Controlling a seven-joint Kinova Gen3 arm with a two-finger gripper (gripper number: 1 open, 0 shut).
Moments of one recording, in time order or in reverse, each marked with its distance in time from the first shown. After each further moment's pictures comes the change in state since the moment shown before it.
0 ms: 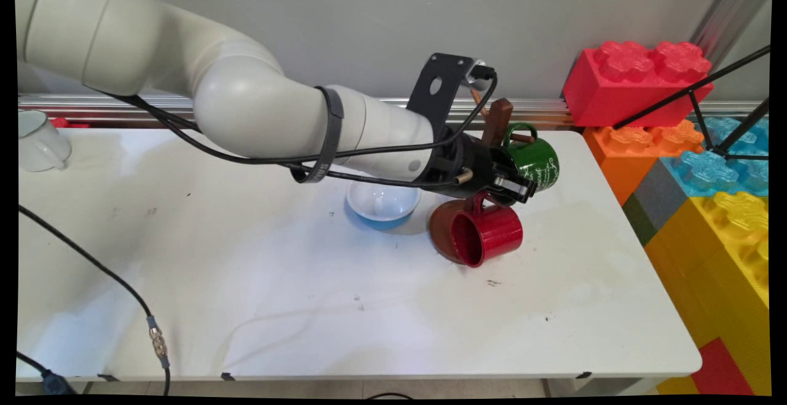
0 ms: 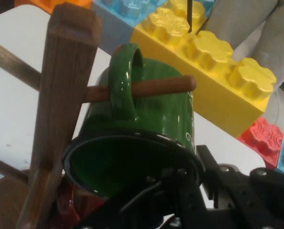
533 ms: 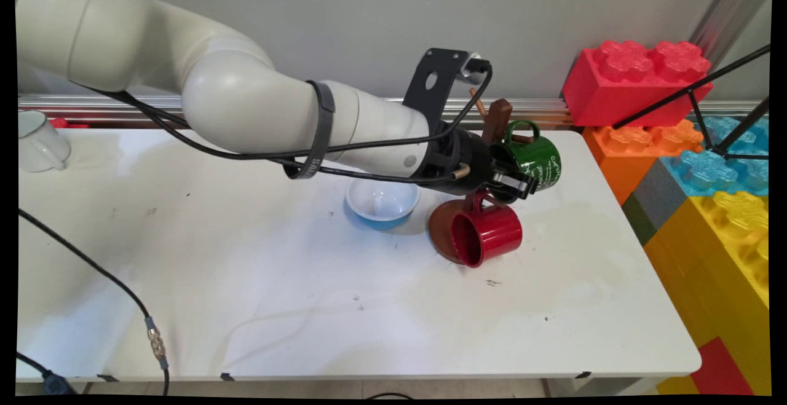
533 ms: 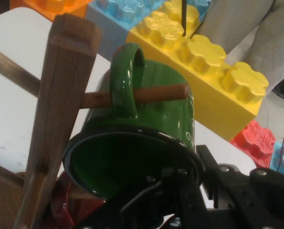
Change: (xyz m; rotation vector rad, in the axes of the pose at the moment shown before) arm 0.003 0.001 -0.008 -0.019 0.013 -0.010
